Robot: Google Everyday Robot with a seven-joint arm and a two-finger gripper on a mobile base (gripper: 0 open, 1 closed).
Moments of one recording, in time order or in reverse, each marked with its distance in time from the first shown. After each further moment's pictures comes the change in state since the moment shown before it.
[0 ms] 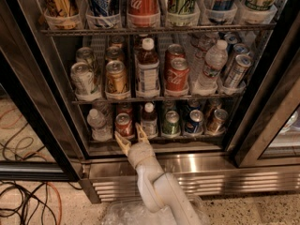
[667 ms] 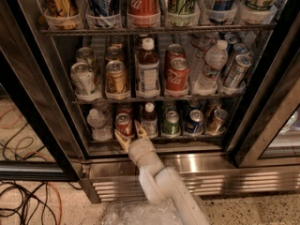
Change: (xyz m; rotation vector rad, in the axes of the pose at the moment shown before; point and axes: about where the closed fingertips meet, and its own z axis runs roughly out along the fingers) arm 0.003 -0.001 0.014 -0.041 0.025 -0.020
